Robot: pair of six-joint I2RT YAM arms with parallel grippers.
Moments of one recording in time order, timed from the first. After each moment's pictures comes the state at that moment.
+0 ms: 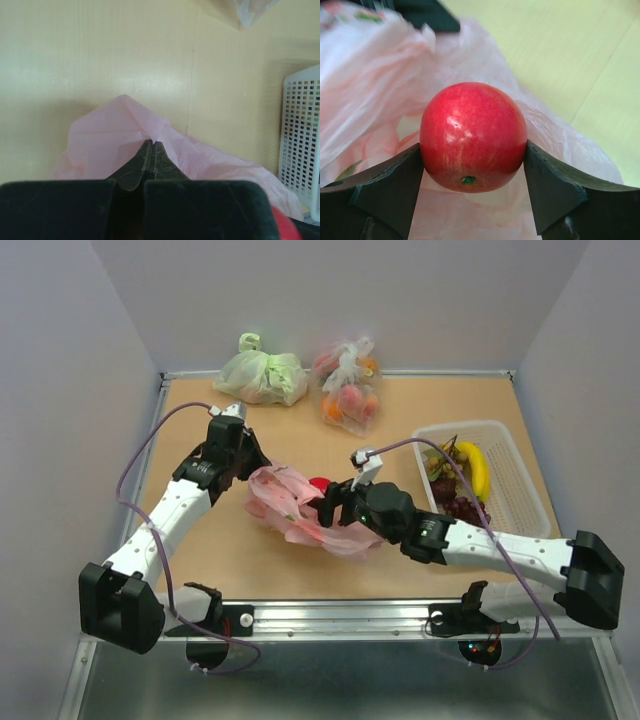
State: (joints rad) left arm -0.34 1.21 1.00 -0.49 0.03 -0.61; right arm 1.09 1.28 0.78 0.19 0.30 0.51
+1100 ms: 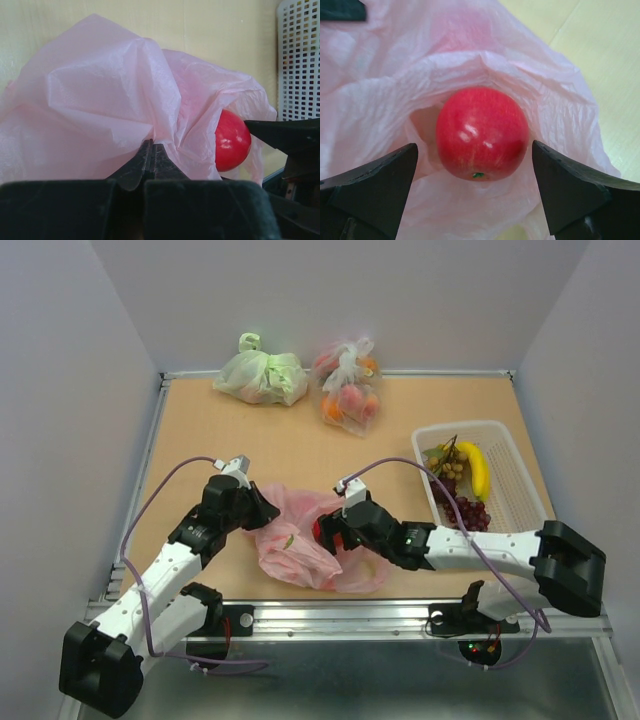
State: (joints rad) left arm -0.40 0.84 0.48 -0.27 0.17 -0.68; right arm 1.12 1.37 0.69 0.06 0.34 0.43
